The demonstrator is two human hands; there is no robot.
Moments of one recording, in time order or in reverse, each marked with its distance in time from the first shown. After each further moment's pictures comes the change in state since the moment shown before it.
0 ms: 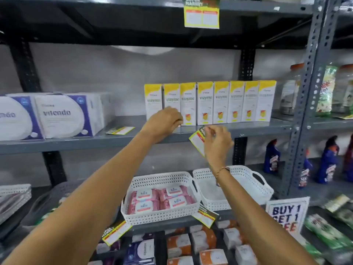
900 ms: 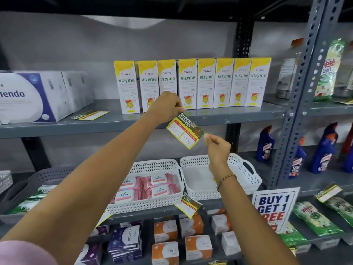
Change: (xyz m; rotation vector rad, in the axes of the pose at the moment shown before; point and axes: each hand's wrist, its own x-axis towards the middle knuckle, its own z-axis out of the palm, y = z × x) left_hand 0.074 0.037 0.071 -0.161 -0.092 -0.245; right_hand 0.014 0.107 -0.016 0.482 -0.098 0.675
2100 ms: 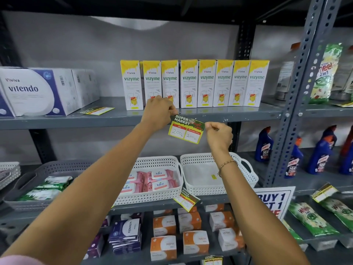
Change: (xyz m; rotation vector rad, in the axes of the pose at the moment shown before) left_hand -0.044 0.001 -0.003 0.123 0.144 -0.086; right_hand -0.014 -0.048 -0.004 -0.371 -0.003 -0.219
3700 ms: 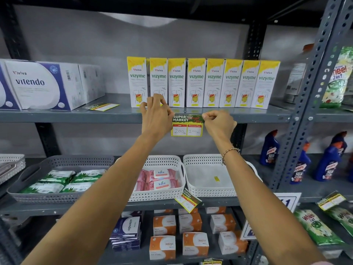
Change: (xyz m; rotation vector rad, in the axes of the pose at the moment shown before) left_hand -0.028 -0.008 0.022 0.139 0.285 -0.154; right_hand 0.031 -0.016 0.018 -0.297 -0.045 -0.271
